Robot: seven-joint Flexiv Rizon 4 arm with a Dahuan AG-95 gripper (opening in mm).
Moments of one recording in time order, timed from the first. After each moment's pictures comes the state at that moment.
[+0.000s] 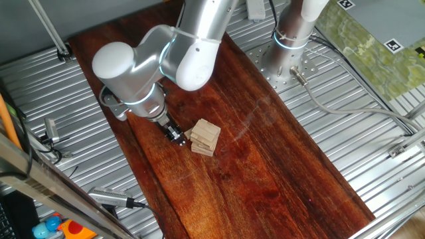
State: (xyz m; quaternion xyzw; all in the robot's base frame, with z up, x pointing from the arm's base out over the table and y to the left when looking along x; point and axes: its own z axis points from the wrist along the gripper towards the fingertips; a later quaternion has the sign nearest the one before) arm 0.519 0.127 0.044 0.08 -0.99 -0.08 0.11
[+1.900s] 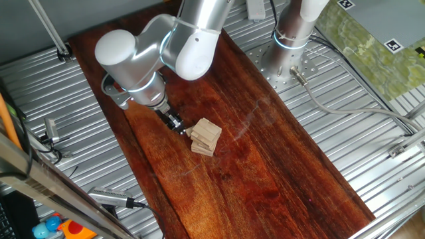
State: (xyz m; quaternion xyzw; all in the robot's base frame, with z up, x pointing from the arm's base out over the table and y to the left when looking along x) arm 0.508 0.092 0.046 0.11 -0.99 -0.07 0.11
